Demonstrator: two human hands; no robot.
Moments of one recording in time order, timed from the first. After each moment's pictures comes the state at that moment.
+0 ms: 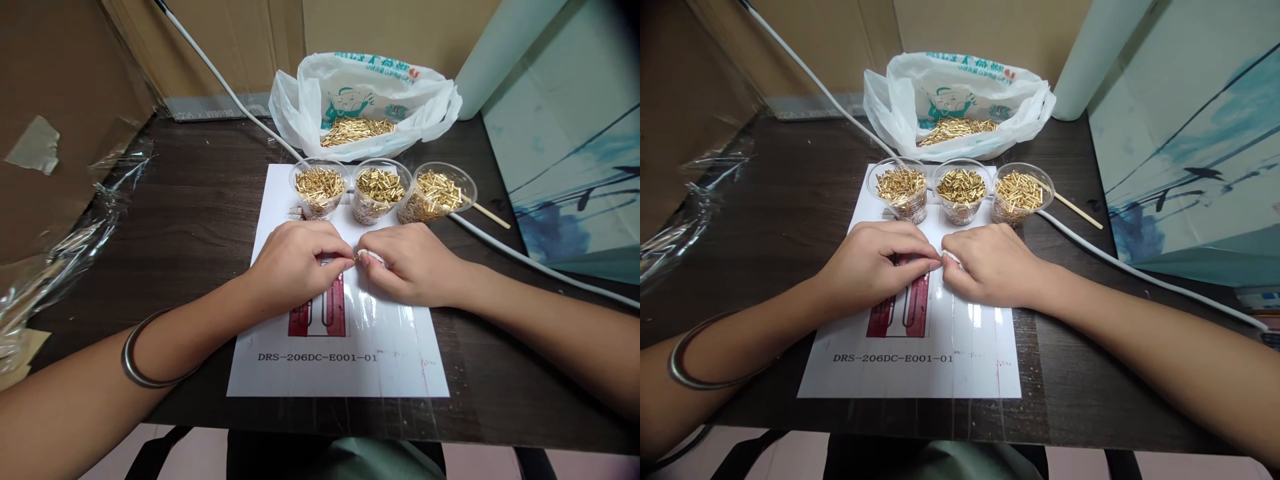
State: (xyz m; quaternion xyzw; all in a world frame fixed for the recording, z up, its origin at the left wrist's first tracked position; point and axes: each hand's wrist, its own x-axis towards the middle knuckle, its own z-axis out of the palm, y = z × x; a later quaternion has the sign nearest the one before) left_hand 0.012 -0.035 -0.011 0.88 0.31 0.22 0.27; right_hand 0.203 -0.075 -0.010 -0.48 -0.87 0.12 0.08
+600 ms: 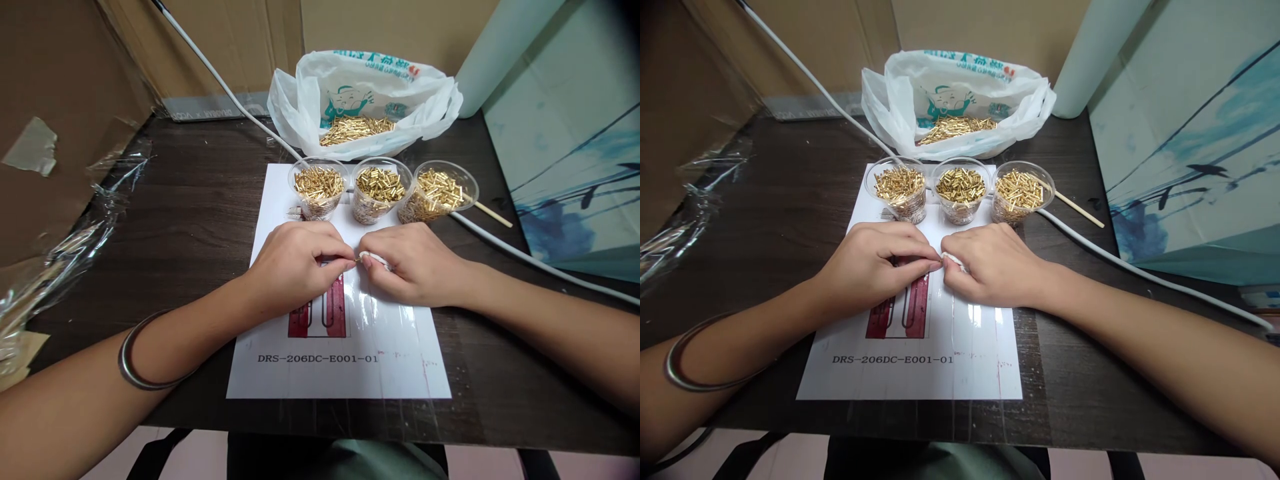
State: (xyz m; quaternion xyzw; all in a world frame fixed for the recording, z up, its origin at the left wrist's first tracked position) left_hand 0.011 -0.036 -0.010 0.89 0.30 0.22 0.28; right_hand 0.203 -0.077 -0.005 -0.47 -0.87 0.14 0.09
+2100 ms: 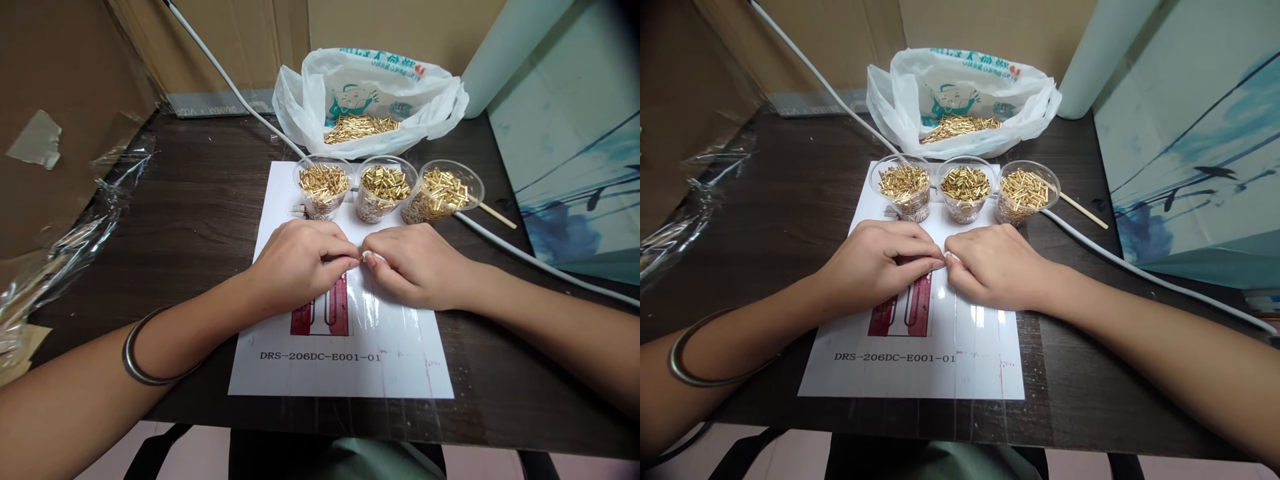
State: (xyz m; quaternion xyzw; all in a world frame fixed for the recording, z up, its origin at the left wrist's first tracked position) left_hand 0.009 -0.036 -0.008 0.90 0.29 0.19 0.25; right_hand 0.203 -0.076 -0.005 -0.46 -0.87 0.13 0.05
